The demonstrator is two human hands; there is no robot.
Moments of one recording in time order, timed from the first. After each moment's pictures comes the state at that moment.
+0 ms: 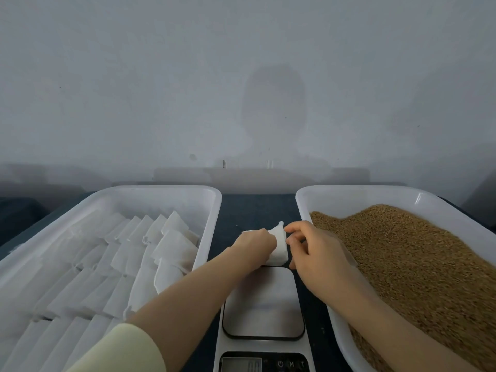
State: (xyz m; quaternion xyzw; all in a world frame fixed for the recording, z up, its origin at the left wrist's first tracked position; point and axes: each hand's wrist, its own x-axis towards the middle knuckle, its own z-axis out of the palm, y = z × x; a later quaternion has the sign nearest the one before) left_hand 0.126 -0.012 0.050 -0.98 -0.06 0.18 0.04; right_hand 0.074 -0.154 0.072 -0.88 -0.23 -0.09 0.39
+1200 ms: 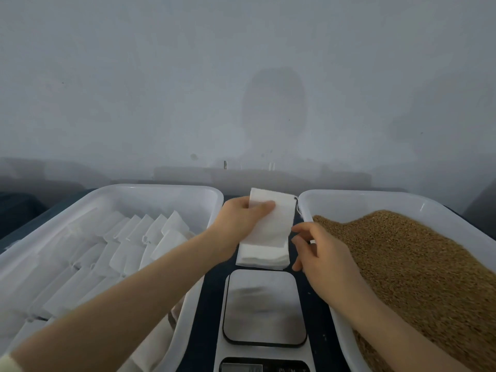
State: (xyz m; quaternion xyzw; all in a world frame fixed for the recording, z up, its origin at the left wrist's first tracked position) left_hand 0.074 0.016 0.100 -0.71 -0.13 -0.08 -0.68; right_hand 0.072 -0.154 0.076 -0.86 -0.23 -0.06 0.46
